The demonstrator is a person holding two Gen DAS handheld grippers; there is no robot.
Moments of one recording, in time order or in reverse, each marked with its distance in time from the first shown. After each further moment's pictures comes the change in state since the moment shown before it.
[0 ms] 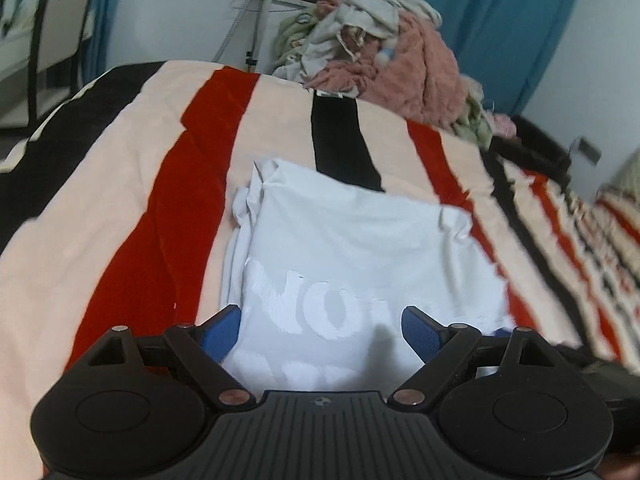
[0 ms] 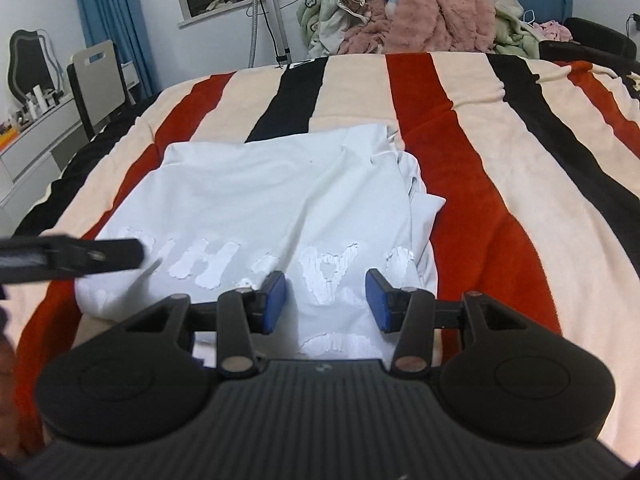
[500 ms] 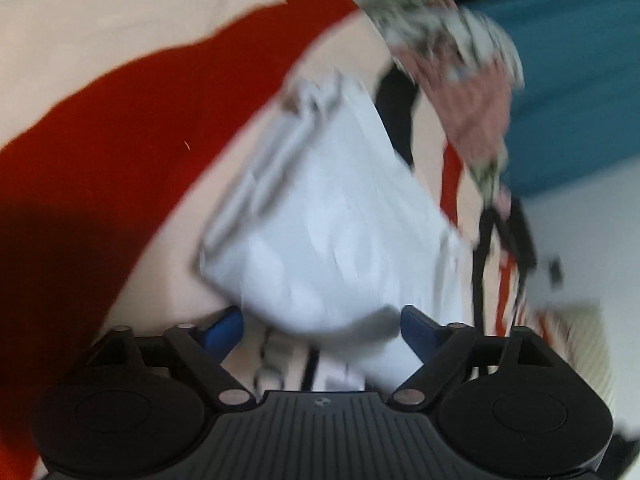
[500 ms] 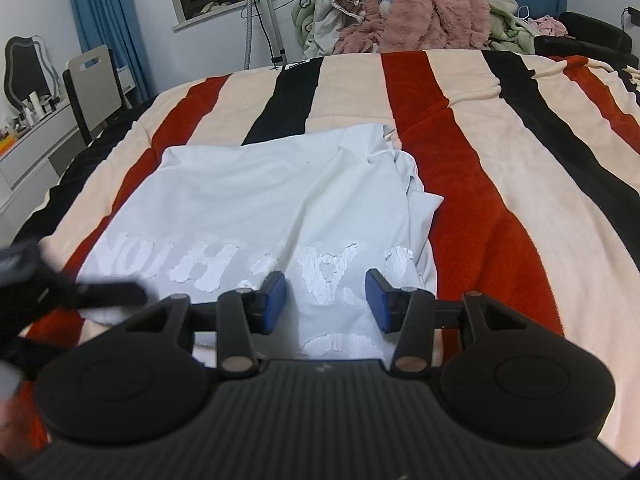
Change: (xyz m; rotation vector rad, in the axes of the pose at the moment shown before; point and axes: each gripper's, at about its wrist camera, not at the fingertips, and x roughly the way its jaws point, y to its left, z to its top) left arm 0.039 0.066 -0.034 -0.588 0.090 -0.183; right arm 0.000 0.000 0.000 0.015 0.001 -0.007
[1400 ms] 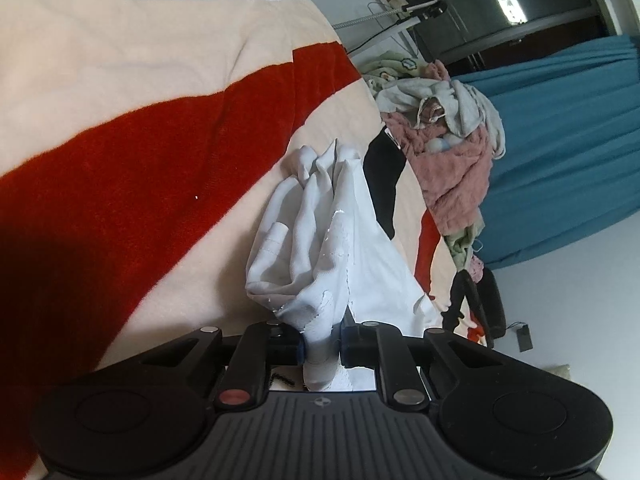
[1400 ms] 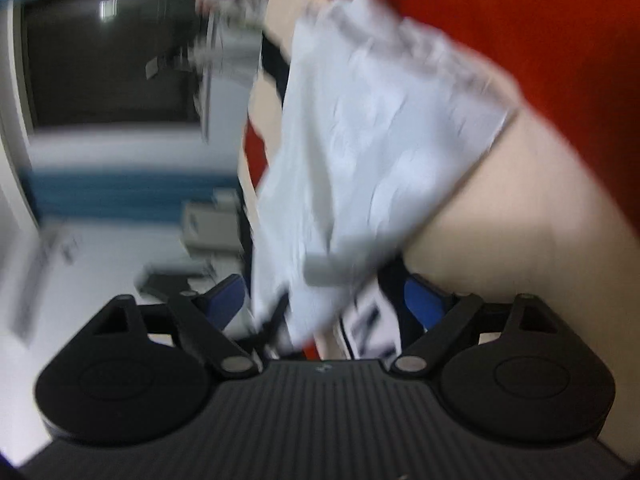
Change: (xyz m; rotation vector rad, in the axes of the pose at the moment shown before) left arm -0.012 0.007 -0.001 -0.063 -0.151 -0.087; right arm 0.026 -0.067 -0.065 1.070 0.127 0.592
